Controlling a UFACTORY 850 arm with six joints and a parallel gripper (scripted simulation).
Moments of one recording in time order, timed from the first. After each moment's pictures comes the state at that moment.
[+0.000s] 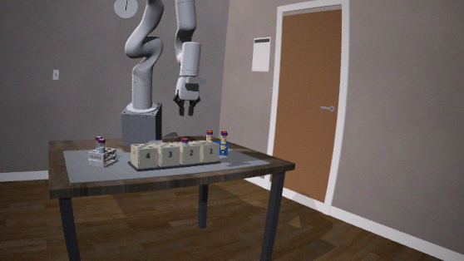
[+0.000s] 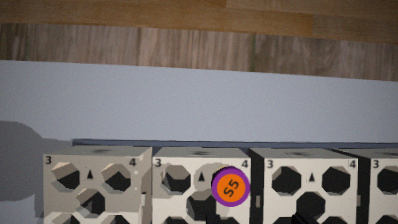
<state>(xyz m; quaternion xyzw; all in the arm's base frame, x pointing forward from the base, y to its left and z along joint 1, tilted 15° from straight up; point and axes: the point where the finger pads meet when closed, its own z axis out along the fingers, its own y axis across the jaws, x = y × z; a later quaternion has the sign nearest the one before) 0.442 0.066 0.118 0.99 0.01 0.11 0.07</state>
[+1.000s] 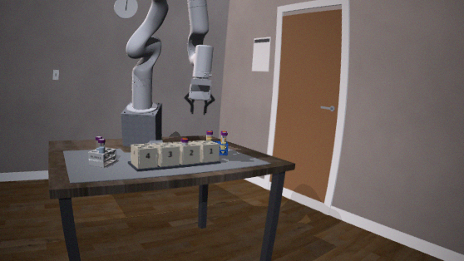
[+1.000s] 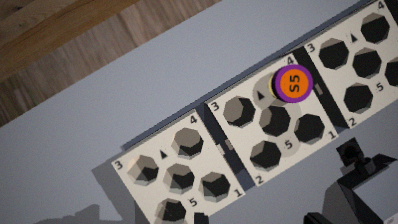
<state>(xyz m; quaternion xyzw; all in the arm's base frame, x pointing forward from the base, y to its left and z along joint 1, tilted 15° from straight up) 0.399 0.156 0.096 0.96 -0.27 0.10 0.04</state>
